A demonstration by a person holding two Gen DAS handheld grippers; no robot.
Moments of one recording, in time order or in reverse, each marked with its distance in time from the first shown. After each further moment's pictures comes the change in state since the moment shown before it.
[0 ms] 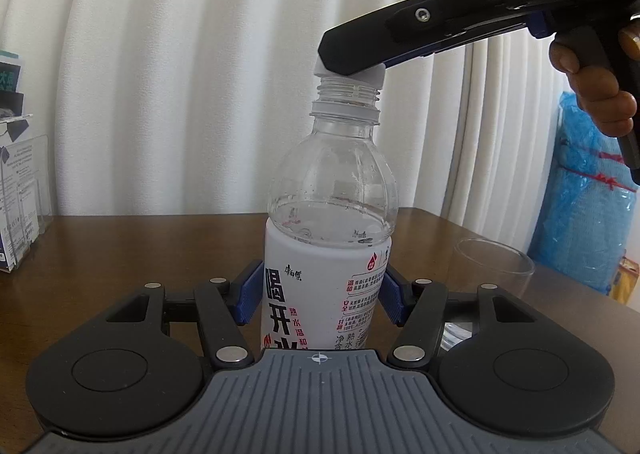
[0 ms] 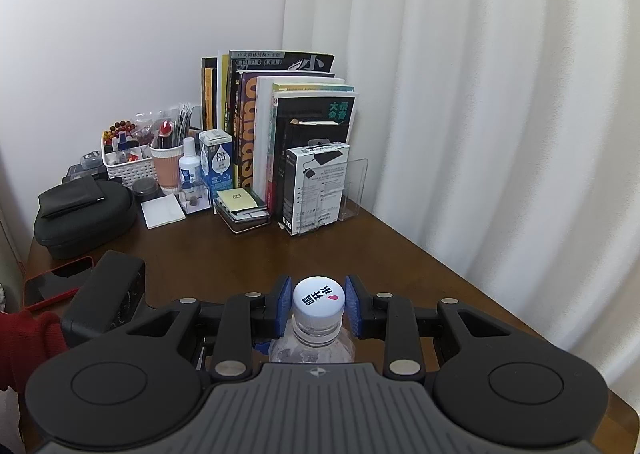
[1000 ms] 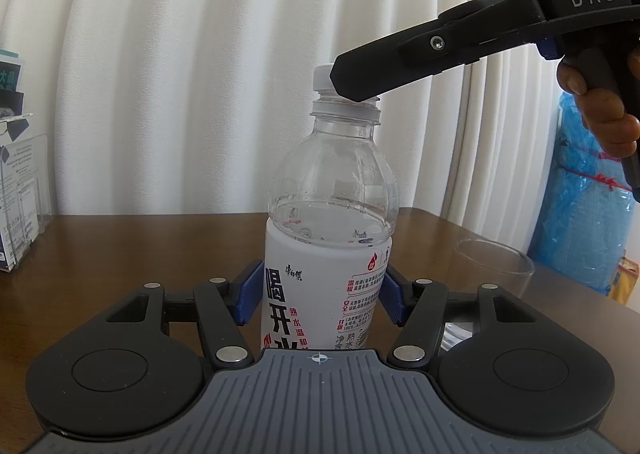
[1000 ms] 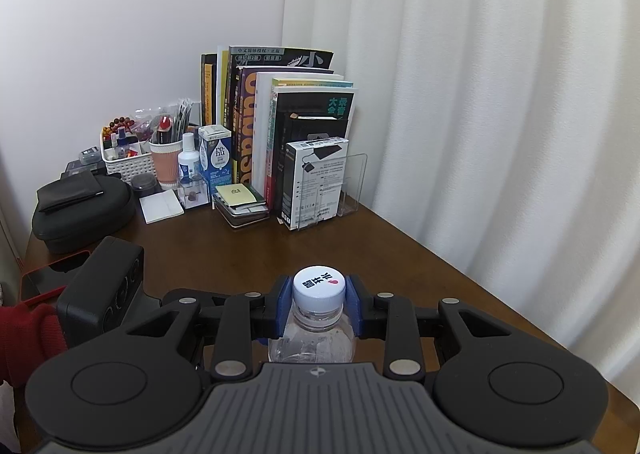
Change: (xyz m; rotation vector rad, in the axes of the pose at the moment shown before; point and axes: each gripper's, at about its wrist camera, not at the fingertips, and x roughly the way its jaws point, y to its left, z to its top) left arm -0.002 0.011 -0.002 -0.002 -0.001 -0.015; right arm 0.000 0.000 -0.012 -0.005 -0.016 -0.009
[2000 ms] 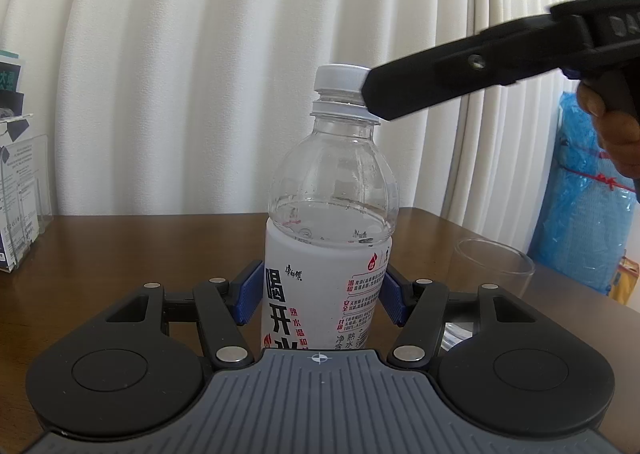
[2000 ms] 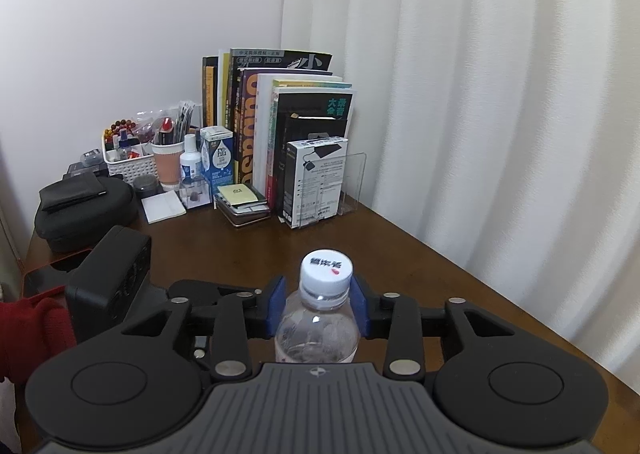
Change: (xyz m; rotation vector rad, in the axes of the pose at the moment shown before) left arm 0.004 0.003 0.001 0.002 0.000 -0.003; right arm -0.011 0.009 -0.012 -0.001 -0.014 -0.005
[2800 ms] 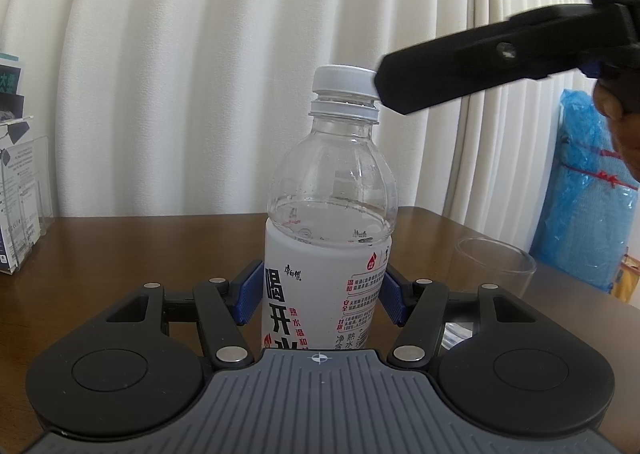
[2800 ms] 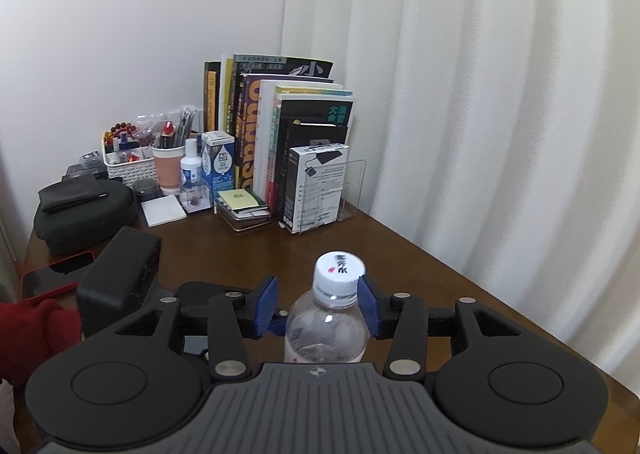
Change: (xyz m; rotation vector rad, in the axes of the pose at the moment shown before) left arm -0.002 -0.003 0.000 0.008 0.001 0.010; right arm -0.004 0.012 -0.004 -0.002 -0.022 -0.014
